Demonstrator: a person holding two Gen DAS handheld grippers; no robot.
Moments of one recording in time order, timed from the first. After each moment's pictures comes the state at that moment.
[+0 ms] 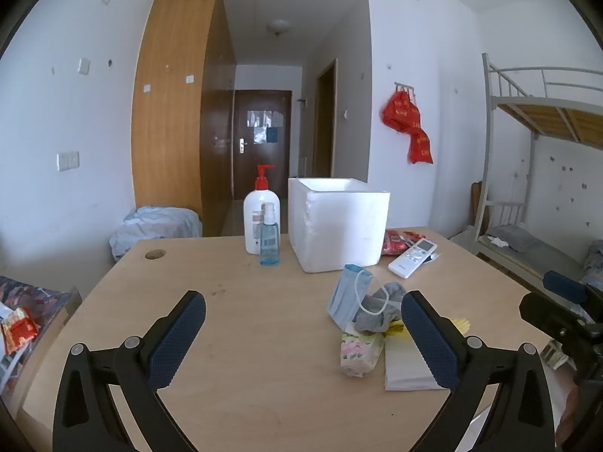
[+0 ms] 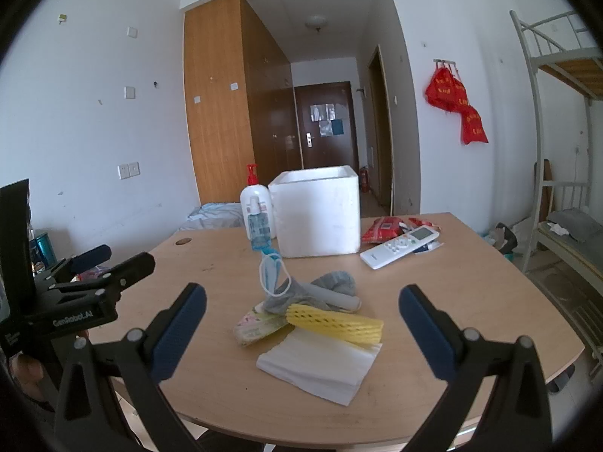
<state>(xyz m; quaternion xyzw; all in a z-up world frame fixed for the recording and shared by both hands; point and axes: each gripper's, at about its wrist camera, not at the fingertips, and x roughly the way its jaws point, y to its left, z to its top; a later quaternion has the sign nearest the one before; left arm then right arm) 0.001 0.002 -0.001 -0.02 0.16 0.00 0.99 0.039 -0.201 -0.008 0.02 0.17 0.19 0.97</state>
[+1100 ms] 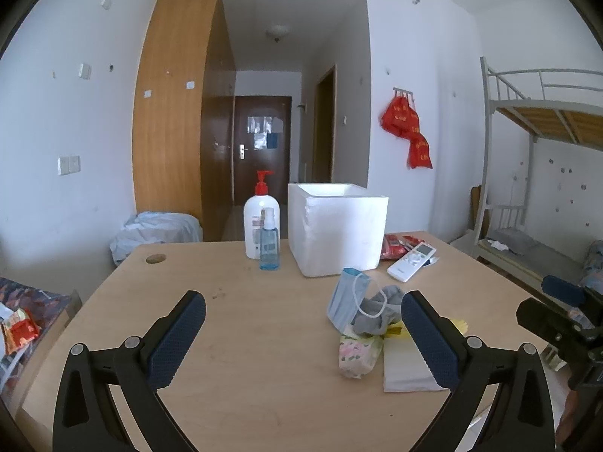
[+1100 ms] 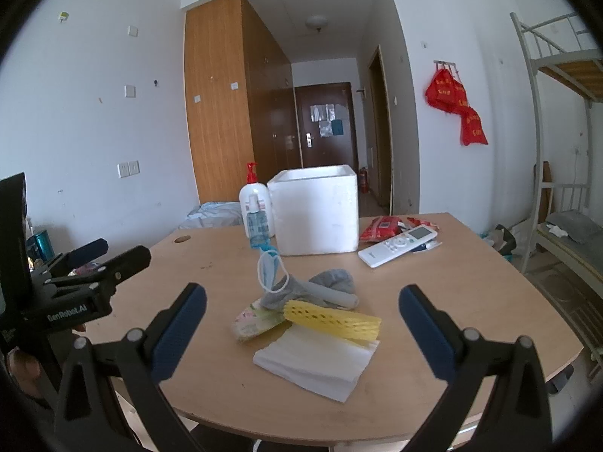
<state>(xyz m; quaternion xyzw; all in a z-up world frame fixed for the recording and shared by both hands) -0.005 0.001 0.000 -0.02 0.15 0.00 0.99 0.039 -0.203 -0.011 0.02 0.17 0.19 0.97</state>
